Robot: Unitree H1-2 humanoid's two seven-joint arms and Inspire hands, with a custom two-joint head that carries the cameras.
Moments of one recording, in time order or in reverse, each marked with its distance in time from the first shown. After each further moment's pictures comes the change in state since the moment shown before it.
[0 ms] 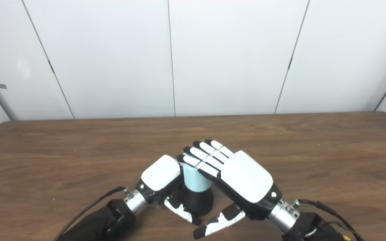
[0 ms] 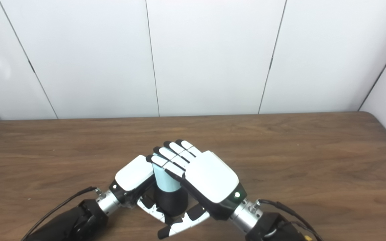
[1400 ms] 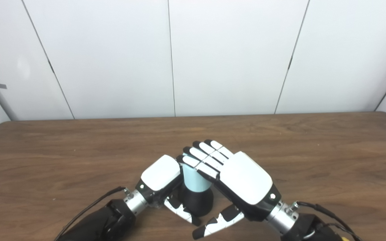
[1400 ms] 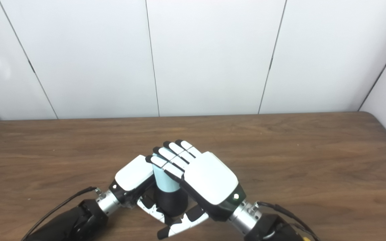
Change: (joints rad) left arm 0.000 0.000 0.000 -0.001 -0.001 0.000 0.001; right arm 0.008 -0.001 0.017 0.008 -0.049 -0.002 -0.032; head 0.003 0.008
